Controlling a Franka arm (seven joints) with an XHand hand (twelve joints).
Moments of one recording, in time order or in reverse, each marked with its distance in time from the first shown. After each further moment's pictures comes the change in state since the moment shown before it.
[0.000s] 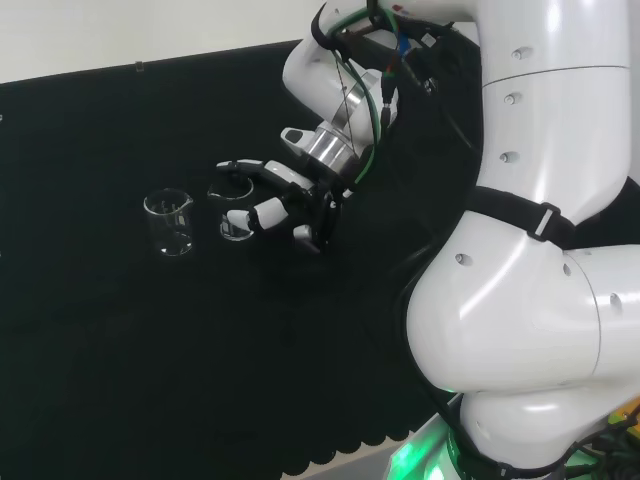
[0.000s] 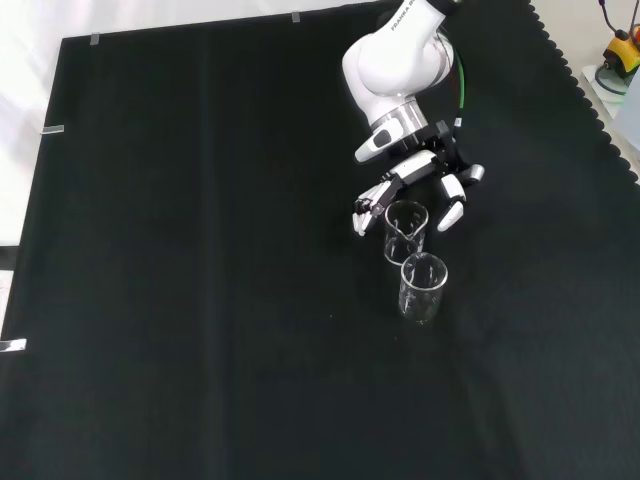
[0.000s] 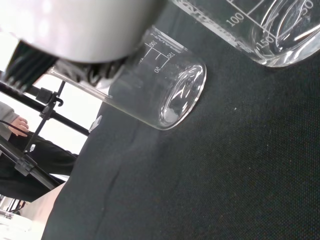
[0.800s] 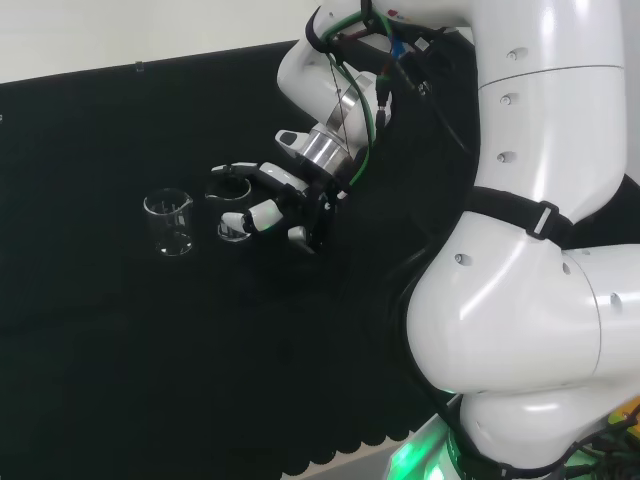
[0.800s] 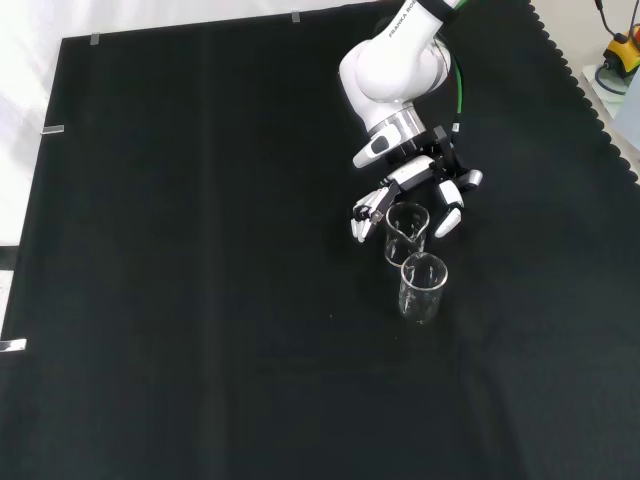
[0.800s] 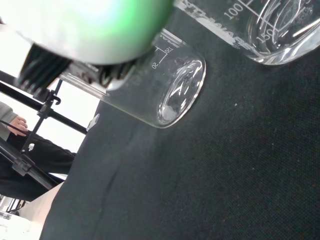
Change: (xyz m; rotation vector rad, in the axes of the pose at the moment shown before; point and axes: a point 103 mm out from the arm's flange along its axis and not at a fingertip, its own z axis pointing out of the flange) arm -0.001 0.006 0.006 0.007 0.007 0.004
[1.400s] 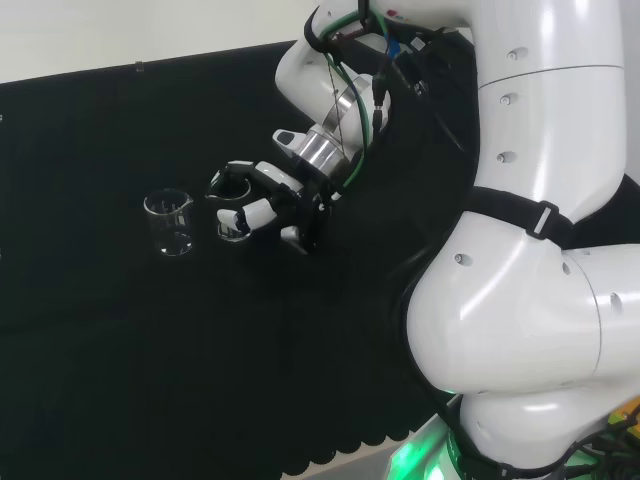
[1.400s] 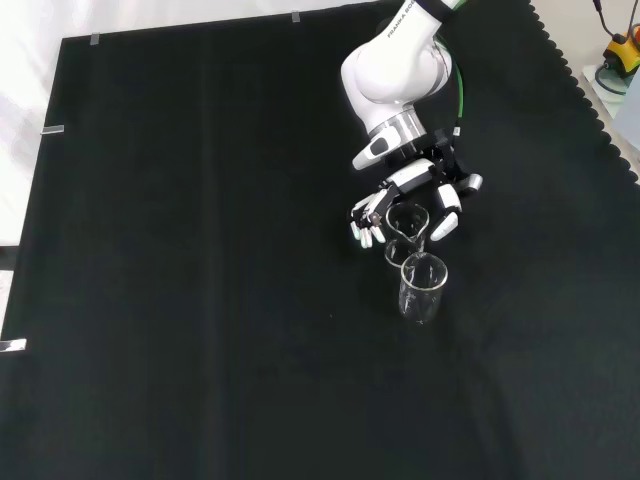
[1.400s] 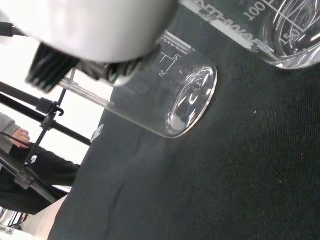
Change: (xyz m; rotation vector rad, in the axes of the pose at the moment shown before) arm 0.005 0.007 0.005 -0.036 0.016 0.010
